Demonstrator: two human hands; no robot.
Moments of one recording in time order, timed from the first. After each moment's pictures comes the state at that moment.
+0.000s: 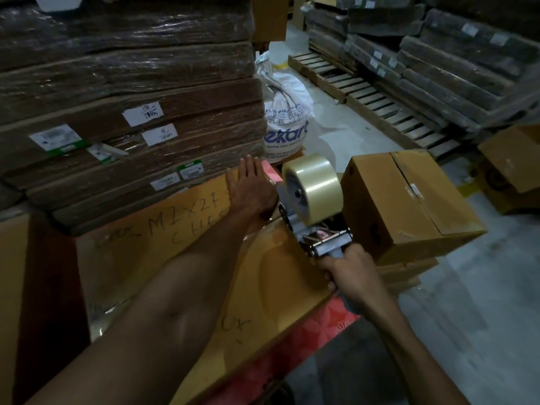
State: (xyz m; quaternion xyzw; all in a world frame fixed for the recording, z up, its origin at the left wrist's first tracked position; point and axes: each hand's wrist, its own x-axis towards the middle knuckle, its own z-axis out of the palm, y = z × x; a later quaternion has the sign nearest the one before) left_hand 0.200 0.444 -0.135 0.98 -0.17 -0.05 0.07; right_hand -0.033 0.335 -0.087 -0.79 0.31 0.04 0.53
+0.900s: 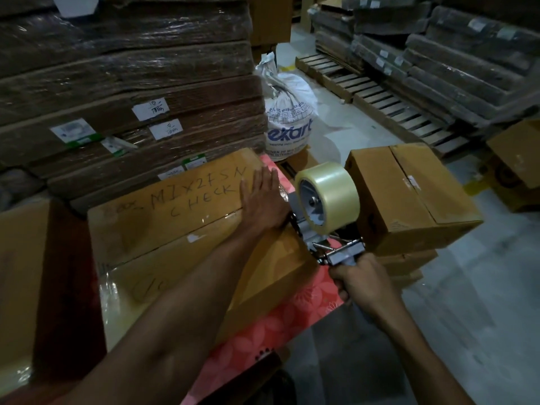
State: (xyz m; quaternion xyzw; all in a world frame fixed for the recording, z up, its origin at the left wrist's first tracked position) left_hand 0.114 0.434 -0.148 0.97 -0.22 -0.06 0.06; right_hand -0.103 0.310 -0.093 -0.82 0.28 0.07 0.49
